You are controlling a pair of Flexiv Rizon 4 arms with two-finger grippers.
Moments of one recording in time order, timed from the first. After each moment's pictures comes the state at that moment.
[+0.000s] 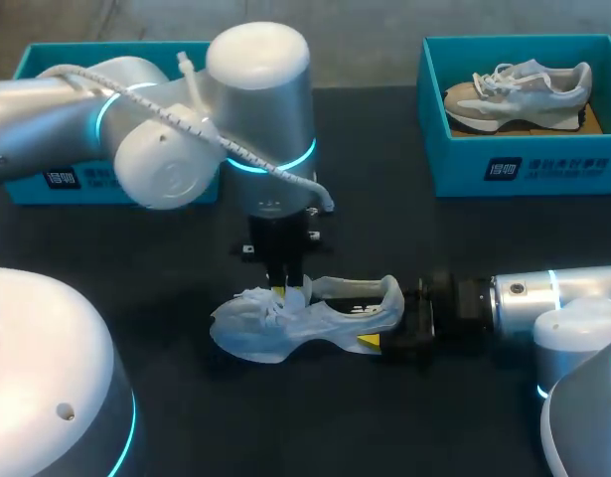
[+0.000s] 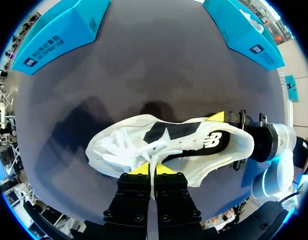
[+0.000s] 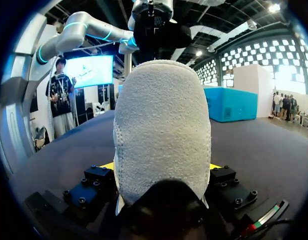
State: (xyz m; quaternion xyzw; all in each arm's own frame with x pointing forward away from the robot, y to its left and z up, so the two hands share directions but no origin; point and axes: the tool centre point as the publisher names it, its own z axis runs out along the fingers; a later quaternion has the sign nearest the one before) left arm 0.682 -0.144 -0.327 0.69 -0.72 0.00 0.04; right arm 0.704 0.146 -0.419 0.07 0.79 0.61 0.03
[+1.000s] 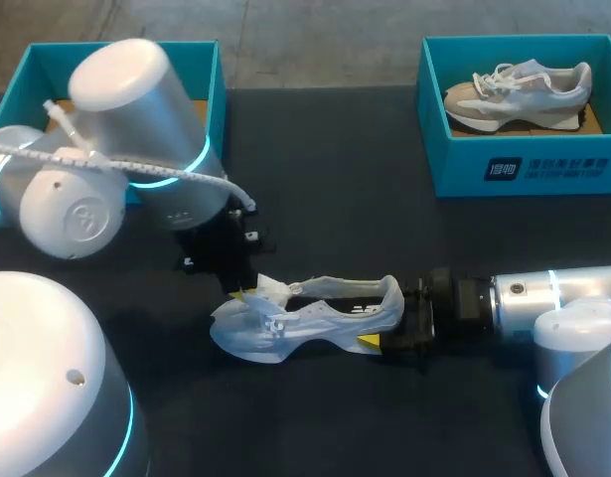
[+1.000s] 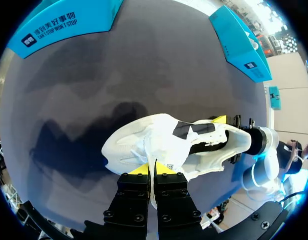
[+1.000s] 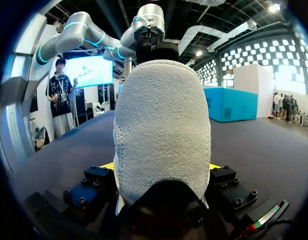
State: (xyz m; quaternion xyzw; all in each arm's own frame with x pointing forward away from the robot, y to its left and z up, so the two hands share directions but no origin) left arm 0.681 -0.090 -0.332 0.70 -0.70 0.08 0.11; right arm 0.704 0.146 -0.419 0.07 0.79 0.61 0.03
